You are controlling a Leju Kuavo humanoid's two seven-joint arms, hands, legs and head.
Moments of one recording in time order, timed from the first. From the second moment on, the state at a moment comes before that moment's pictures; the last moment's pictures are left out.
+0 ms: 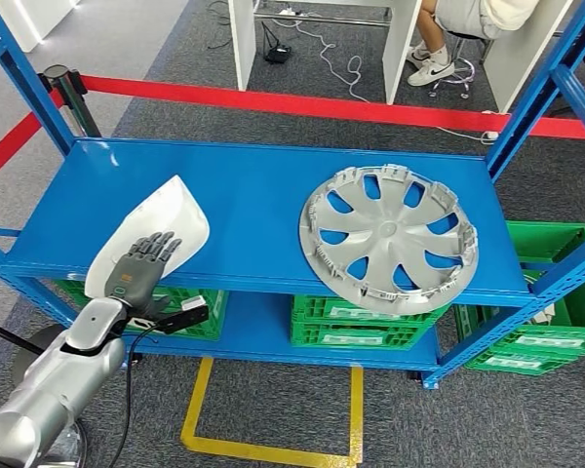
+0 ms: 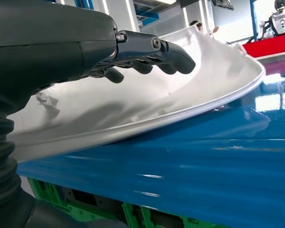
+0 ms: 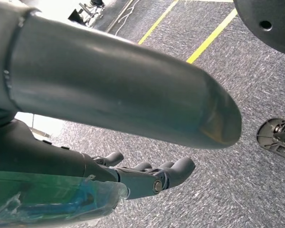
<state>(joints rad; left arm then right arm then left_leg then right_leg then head) -0.57 0.10 -0.51 -0.50 -1.07 0.45 -0.12 0.03 -0.23 0.44 -0.14 0.00 0.37 -0.03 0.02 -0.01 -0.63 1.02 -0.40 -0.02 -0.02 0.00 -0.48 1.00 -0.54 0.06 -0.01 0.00</state>
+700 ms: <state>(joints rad) -0.58 0.12 -0.52 -0.50 -1.10 0.44 -0.10 0.02 -0.22 0.44 -0.14 0.00 0.37 -0.03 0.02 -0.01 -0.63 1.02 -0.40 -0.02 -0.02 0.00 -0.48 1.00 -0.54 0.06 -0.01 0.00</state>
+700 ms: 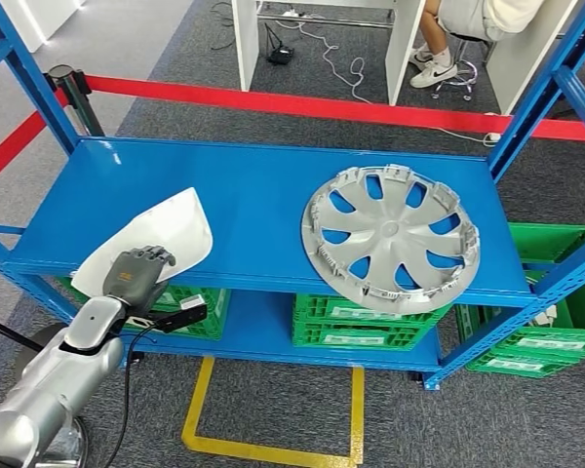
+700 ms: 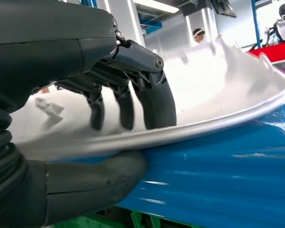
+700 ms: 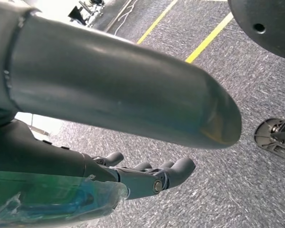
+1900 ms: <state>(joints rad) -0.71 0.22 -0.55 -0.73 -1.30 0.69 -0.05 0.03 -0.22 0.44 -0.14 0.00 0.37 -0.06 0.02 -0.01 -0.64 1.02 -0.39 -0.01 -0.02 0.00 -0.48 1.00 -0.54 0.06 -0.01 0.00</state>
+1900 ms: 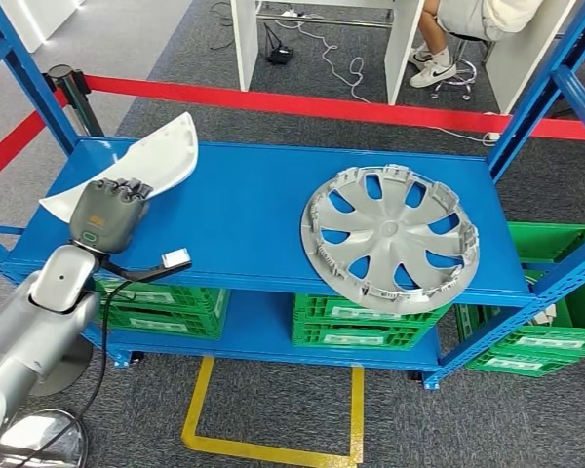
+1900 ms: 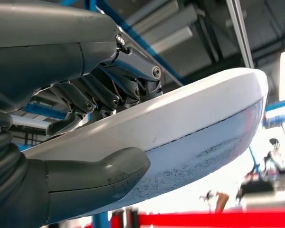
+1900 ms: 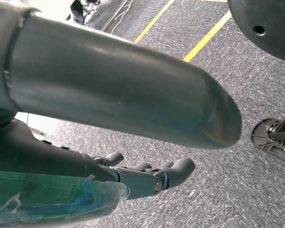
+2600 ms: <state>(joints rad) -0.68 0.26 -0.50 -0.85 -1.23 0.69 -0.08 0.04 -0.22 0.44 -0.14 -0.01 0.36 -0.06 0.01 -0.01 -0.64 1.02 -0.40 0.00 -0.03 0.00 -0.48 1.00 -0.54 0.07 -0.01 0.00</state>
